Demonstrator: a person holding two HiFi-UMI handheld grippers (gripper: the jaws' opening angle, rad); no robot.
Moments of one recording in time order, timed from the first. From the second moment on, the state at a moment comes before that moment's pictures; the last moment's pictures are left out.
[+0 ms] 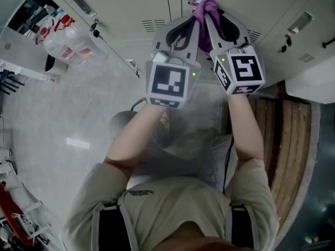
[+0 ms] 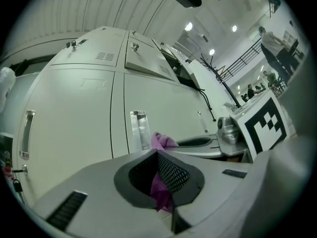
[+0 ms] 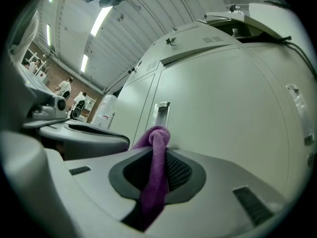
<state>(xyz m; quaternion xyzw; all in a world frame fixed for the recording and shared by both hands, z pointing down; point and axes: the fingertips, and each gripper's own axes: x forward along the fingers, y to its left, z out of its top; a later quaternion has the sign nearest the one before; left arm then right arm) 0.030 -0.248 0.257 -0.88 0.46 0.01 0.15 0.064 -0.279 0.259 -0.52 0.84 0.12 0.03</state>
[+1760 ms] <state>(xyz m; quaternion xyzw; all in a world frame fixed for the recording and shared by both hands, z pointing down) 0.162 -0.239 0.288 -0.92 0.36 0.00 0.14 0.225 -0.270 0.298 -0.63 0.77 0.10 -0.01</state>
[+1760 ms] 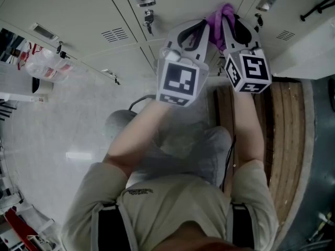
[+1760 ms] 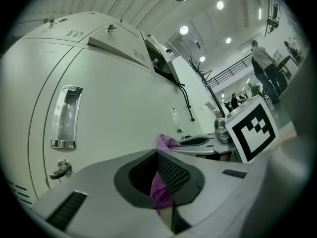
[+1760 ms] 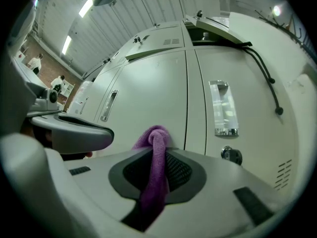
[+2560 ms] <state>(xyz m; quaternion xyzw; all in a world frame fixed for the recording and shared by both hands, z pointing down) 0.121 -0.220 0.235 -0.91 0.38 0.02 0.18 0.209 -0.221 0.234 -0.61 0.78 0.11 0.05</state>
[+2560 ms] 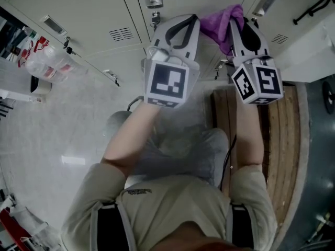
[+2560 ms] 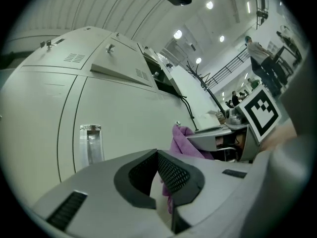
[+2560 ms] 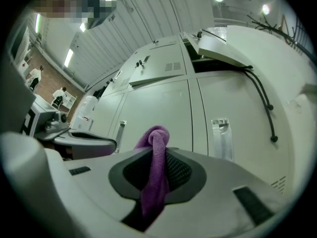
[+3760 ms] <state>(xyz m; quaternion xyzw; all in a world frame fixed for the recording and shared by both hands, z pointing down) 0.085 -0.170 0.202 -0.91 0.35 0.06 0.20 0.175 -0.105 0.204 -0.62 0.76 0.15 0.12</state>
